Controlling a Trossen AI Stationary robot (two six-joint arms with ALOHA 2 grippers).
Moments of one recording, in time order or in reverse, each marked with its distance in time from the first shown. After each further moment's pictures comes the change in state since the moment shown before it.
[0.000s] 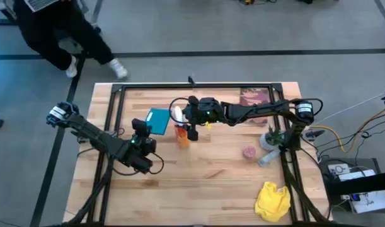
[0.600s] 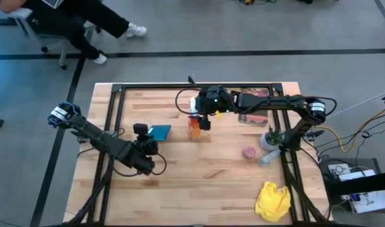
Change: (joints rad) left arm 0.000 0.024 0.000 0.114 0.174 -0.117; right arm -0.084 -0.177 -0.006 -0.352 0.013 -0.117
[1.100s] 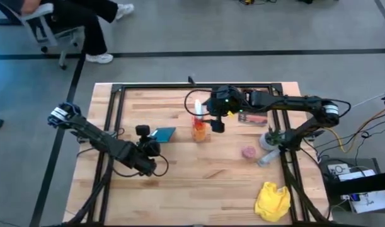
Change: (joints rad) left arm 0.000 0.008 0.007 0.085 0.032 0.007; right arm 0.027 -0.156 0.001 -0.281 -0.006 0.075
